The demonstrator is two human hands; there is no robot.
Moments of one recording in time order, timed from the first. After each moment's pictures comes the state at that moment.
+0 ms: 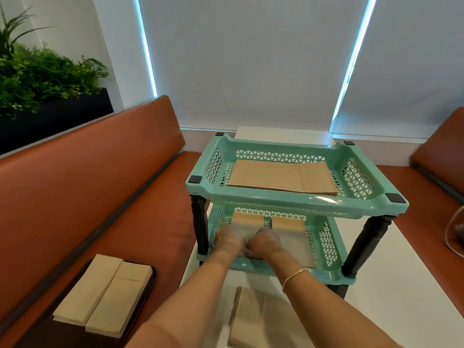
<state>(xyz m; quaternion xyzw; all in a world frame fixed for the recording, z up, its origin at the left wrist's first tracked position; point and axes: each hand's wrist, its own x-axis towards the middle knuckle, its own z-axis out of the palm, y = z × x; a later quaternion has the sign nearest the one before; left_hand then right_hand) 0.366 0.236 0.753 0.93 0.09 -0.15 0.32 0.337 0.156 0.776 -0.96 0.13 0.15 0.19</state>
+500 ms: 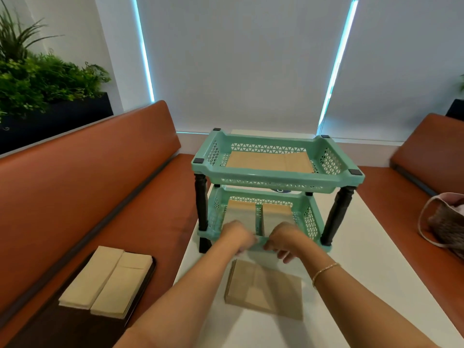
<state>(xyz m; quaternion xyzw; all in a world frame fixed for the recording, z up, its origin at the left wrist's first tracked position) 0.291 0.232 0.782 0.93 0.01 -0.22 0.28 0.262 0.114 0.794 -0.90 0.22 0.20 0.31</state>
